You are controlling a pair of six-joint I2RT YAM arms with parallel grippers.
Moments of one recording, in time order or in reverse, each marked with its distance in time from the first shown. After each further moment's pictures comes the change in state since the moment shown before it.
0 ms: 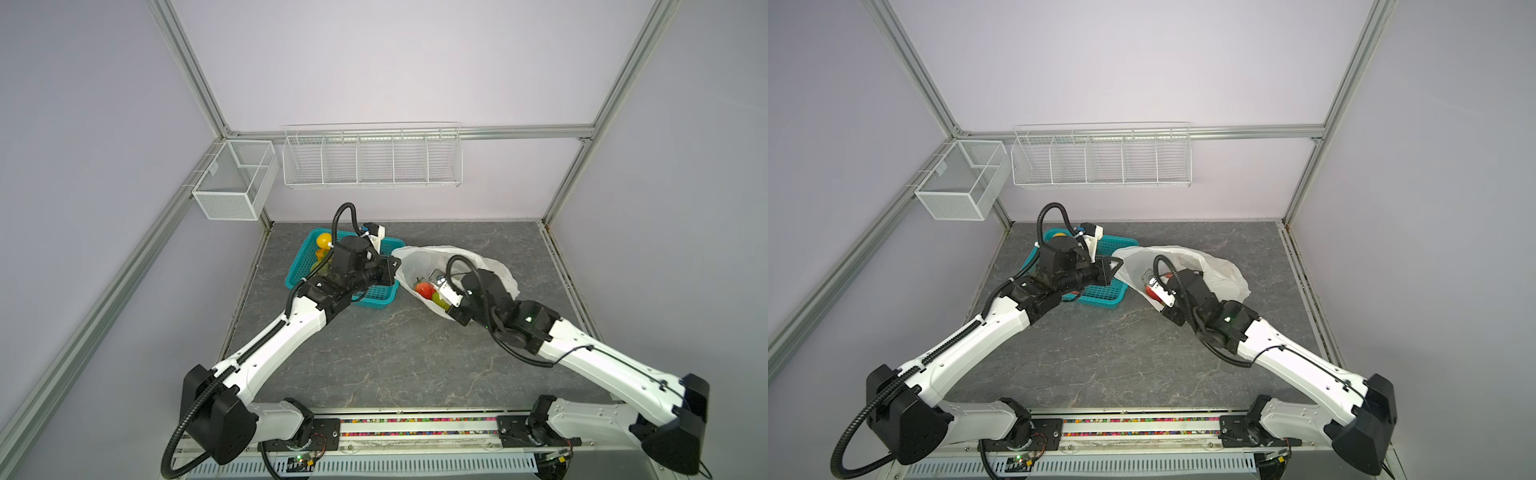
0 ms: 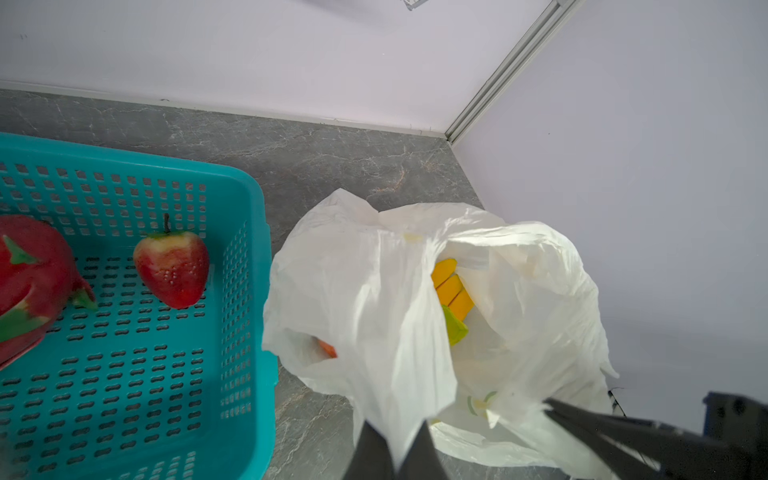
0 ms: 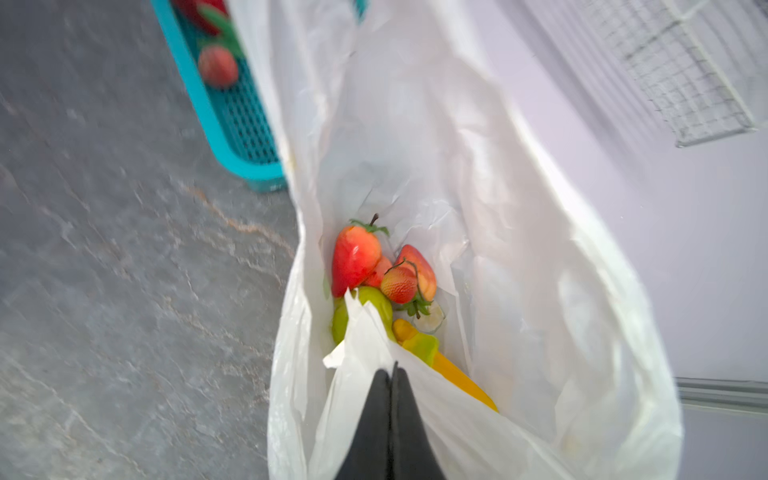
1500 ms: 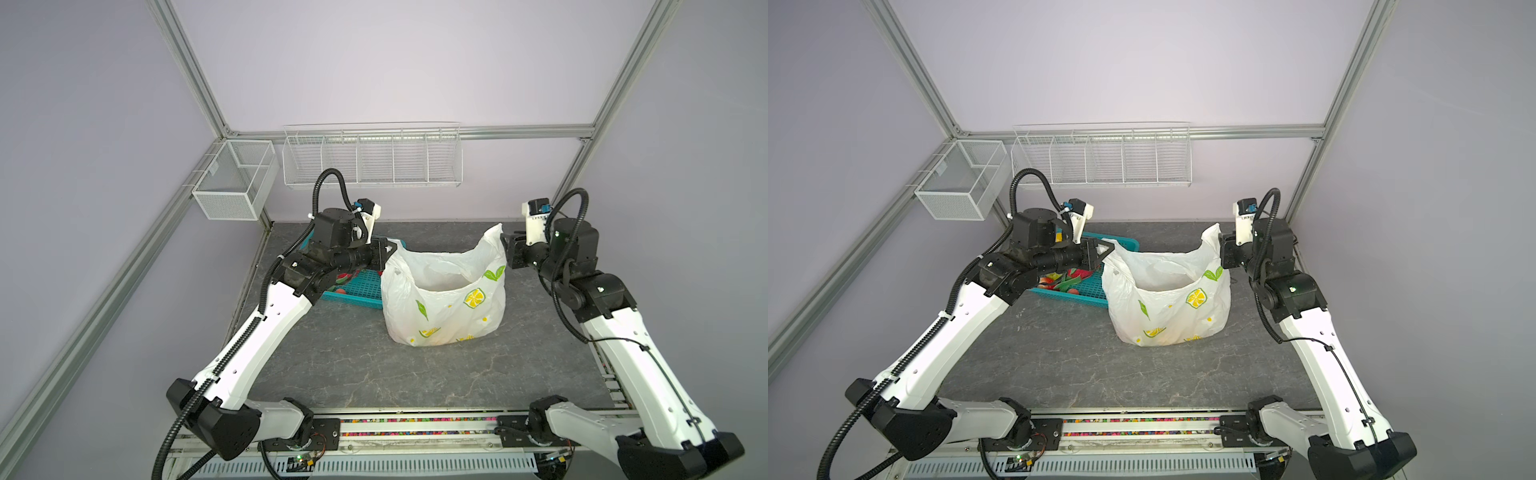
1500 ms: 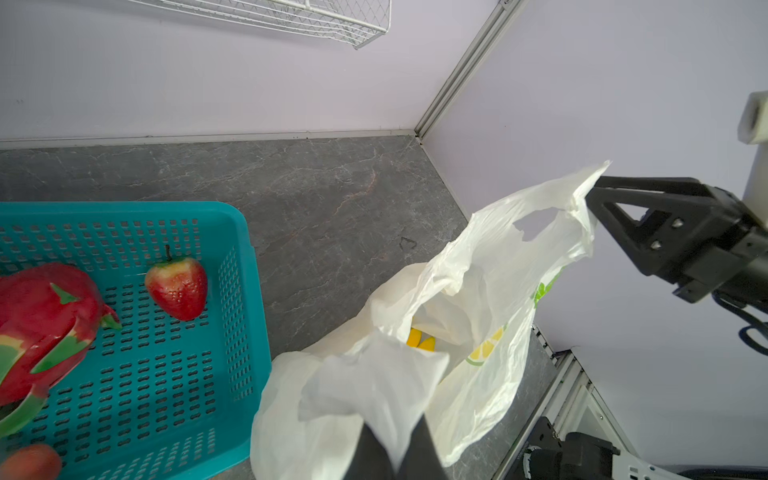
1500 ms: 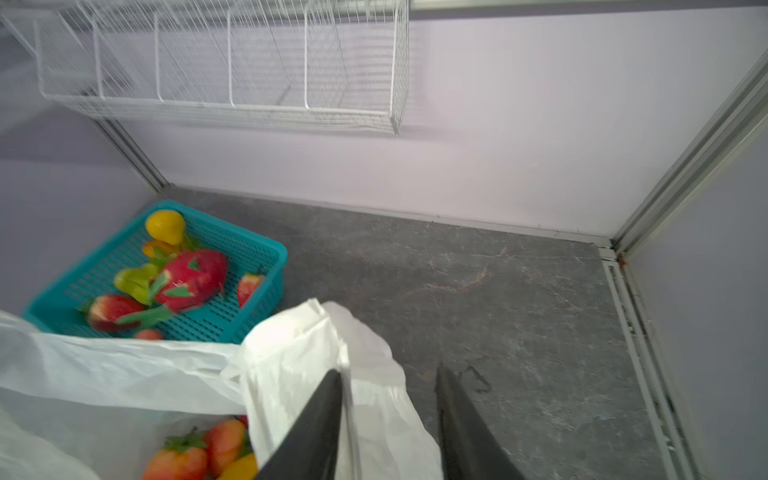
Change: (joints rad) left arm 0.050 0.041 0.353 -0.351 0.128 0.093; right arm -0.527 0.011 0.314 -0.098 -0.271 0.364
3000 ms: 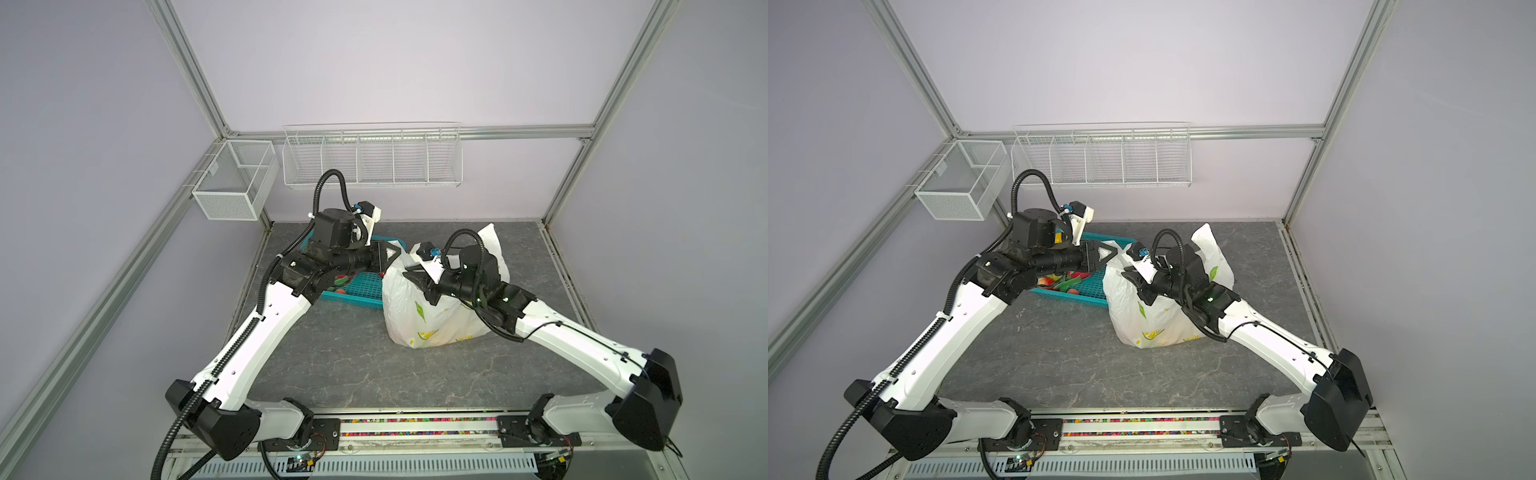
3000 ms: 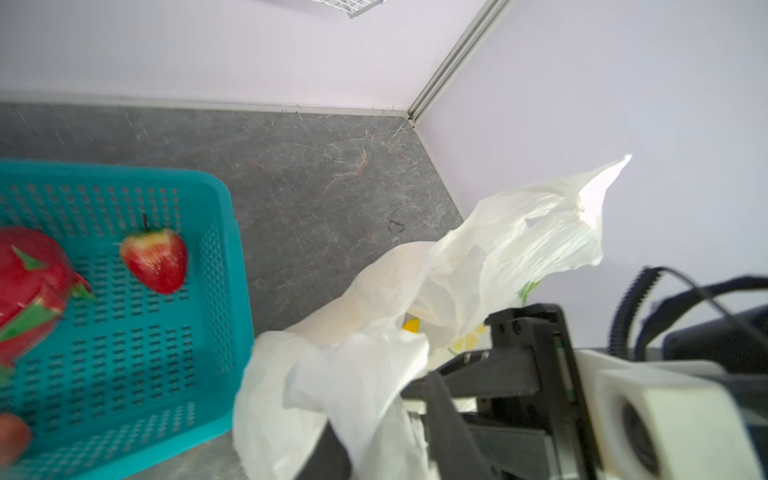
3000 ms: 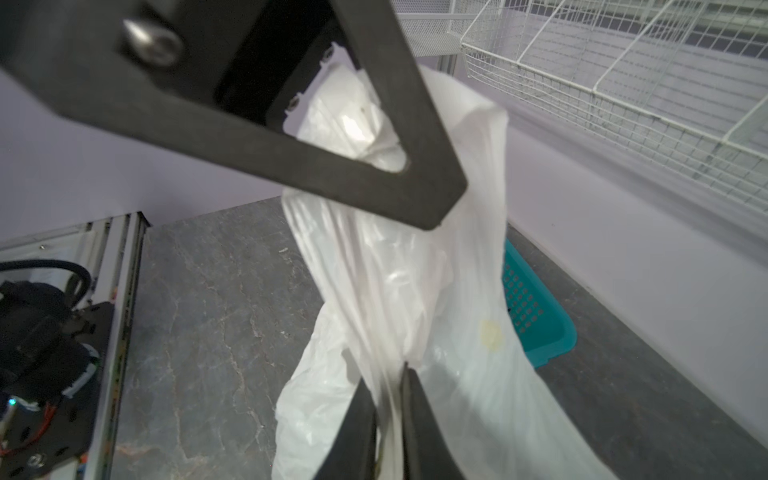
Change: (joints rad) left arm 0.000 0.000 0.022 -0.064 0.035 -0.023; right arm 0.469 0.221 -0.282 0.559 -0.305 -0.200
